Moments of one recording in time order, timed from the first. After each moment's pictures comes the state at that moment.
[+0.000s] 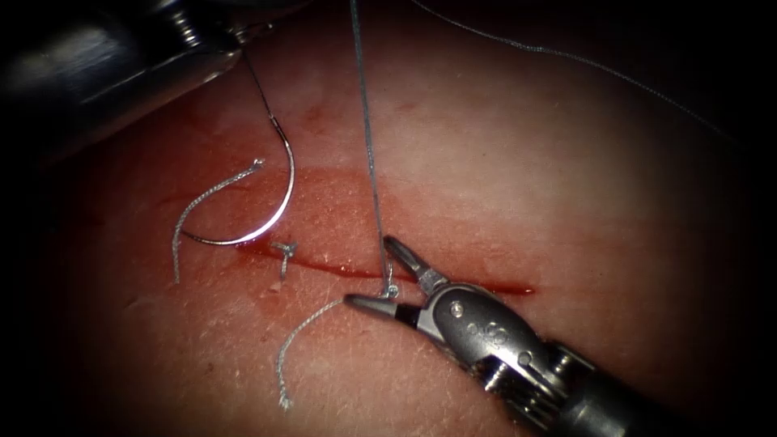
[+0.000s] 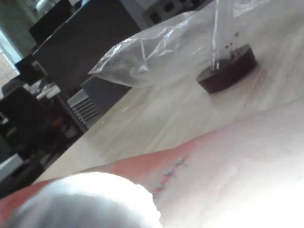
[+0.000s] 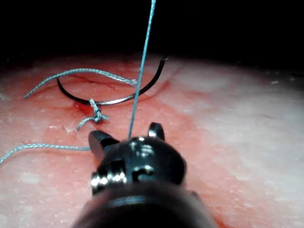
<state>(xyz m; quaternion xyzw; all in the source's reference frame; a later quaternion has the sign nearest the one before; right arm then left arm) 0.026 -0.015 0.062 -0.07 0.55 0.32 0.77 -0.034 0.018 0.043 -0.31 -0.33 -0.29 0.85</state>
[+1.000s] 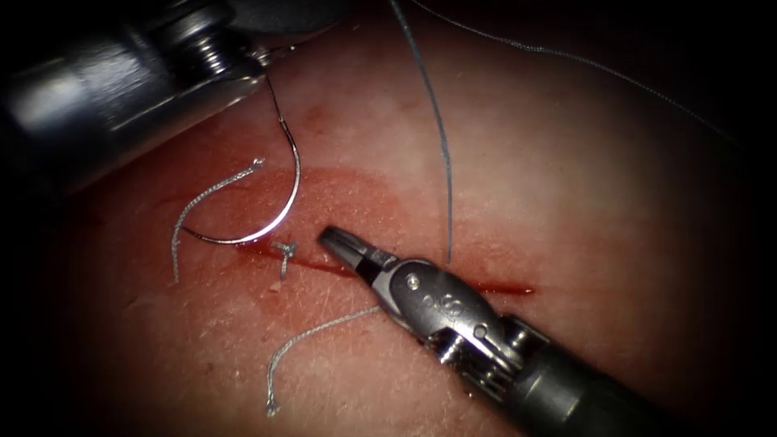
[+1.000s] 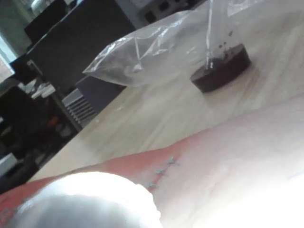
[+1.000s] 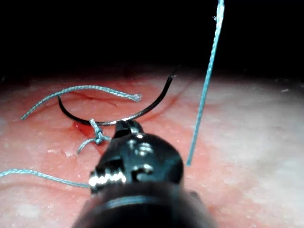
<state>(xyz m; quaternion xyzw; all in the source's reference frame) 0.029 -0.013 0.063 -0.03 0.55 0.34 0.76 -0.035 0.017 0.044 -0.31 -0.33 -0.29 0.84</state>
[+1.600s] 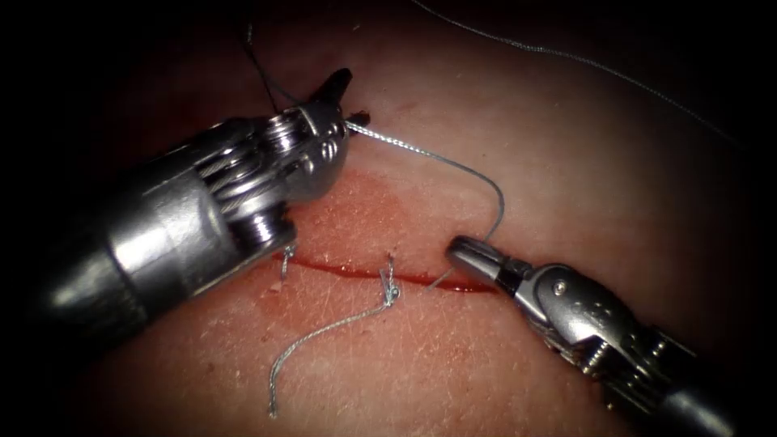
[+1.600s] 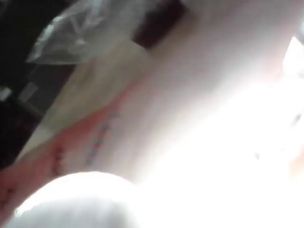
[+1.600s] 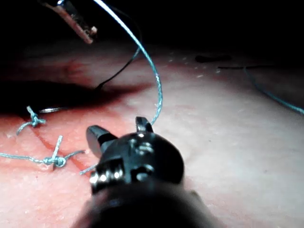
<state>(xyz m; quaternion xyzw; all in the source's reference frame) 0.015 -0.013 0.061 -0.01 0.55 0.37 0.75 -0.033 0.006 0.057 -0.18 -0.17 -0.13 0.96</state>
